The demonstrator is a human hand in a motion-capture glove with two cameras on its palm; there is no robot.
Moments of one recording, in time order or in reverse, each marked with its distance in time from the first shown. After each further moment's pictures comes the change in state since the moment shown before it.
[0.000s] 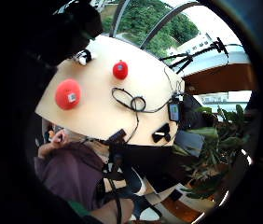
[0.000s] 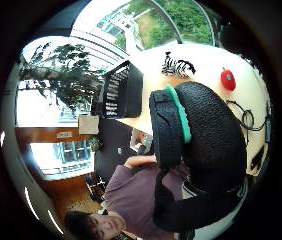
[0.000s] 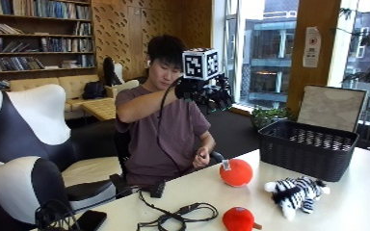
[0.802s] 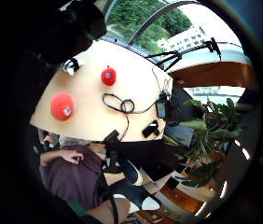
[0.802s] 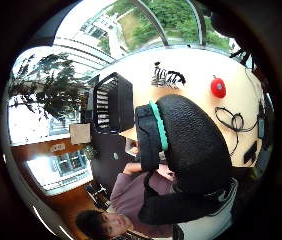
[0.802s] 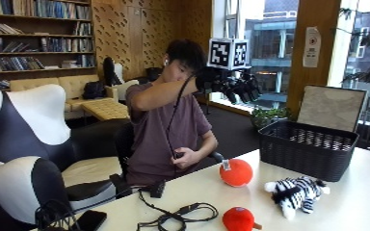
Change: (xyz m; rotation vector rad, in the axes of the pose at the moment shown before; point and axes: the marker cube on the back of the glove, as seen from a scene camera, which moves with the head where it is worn) arm -0.009 -0.067 -0.030 -0.042 0.098 0.111
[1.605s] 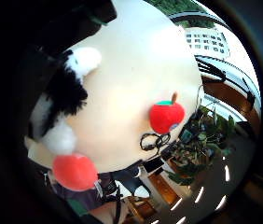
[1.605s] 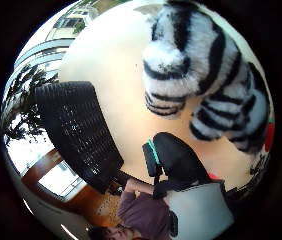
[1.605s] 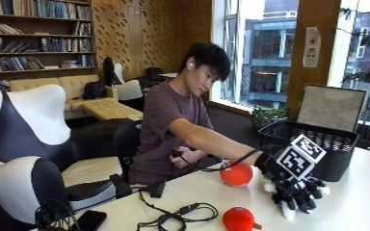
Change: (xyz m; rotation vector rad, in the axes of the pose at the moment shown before) arm -0.083 -0.209 0.267 -0.370 -0.013 0.039
